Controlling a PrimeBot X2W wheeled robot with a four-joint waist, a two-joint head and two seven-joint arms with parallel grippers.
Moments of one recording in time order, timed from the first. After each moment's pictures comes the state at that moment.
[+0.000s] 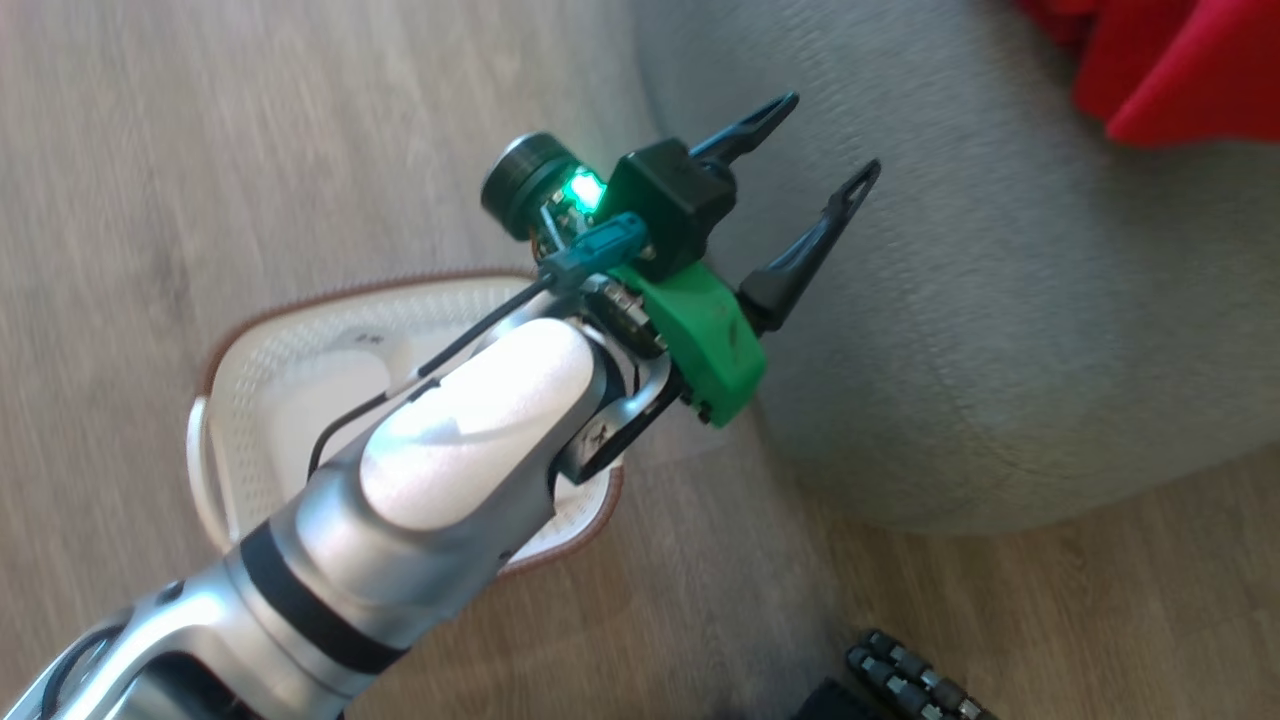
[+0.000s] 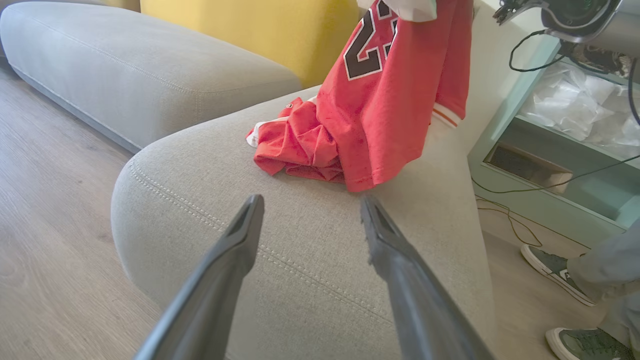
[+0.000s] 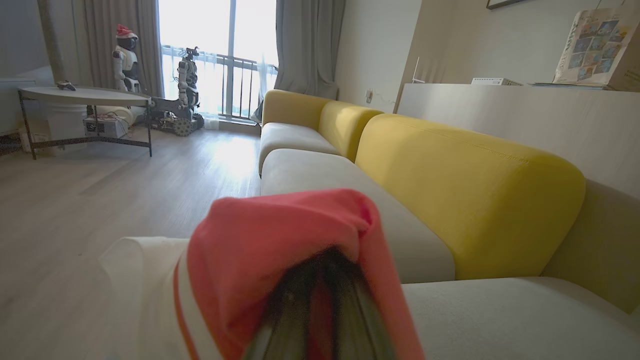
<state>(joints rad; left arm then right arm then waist) -0.87 0.14 -0.95 0.21 -0.55 0.05 -0.02 -0.97 -0.79 0.21 0.48 0.78 0.13 -0.26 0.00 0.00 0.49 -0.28</state>
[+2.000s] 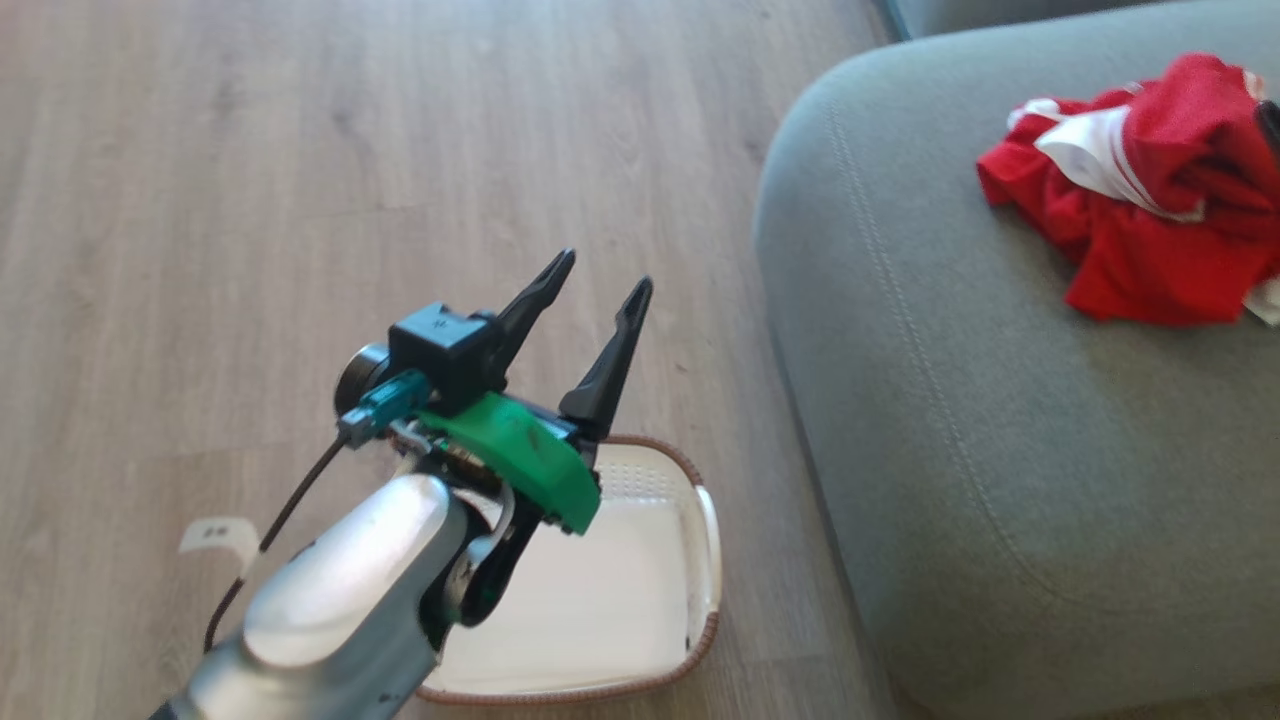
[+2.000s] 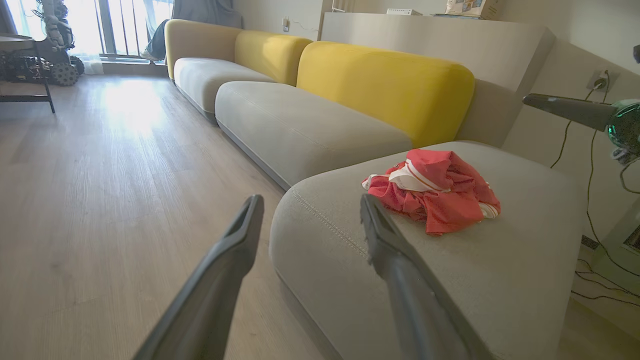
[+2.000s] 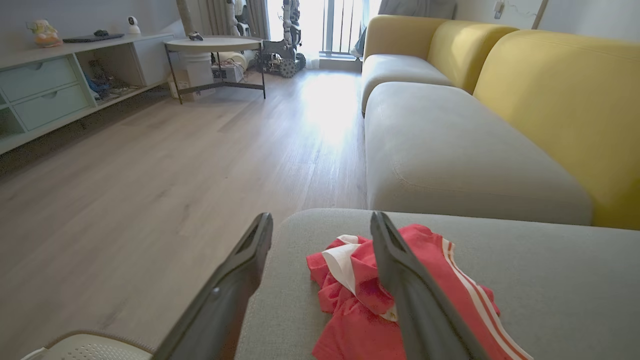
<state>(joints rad) -0.55 0.29 -0.86 0.15 -0.71 0.18 -0.17 -0.80 -0.96 0.80 0.46 1.13 0.13 -0.16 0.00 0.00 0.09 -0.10</state>
